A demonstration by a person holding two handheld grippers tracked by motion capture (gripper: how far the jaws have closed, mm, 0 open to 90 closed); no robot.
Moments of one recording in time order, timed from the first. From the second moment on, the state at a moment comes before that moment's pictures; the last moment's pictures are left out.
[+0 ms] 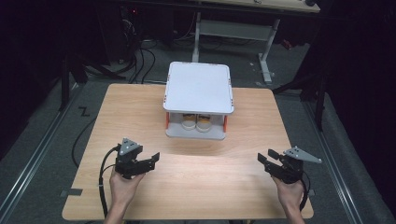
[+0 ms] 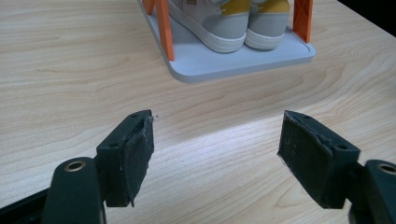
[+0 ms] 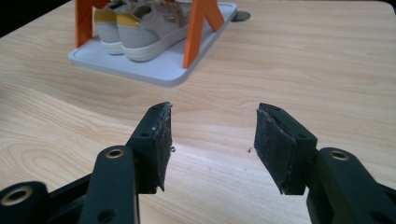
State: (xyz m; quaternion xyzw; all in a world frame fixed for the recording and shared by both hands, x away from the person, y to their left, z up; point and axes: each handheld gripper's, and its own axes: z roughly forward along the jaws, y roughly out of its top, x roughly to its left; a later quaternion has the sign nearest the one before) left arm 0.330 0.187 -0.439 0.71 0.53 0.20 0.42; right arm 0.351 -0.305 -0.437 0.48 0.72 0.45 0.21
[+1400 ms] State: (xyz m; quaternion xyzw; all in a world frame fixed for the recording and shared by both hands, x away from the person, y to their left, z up) left arm 0.359 0.204 -0.493 0.70 0.59 0.22 0.35; right arm 0.386 -0.304 -0.494 0.53 0.73 0.36 0.23
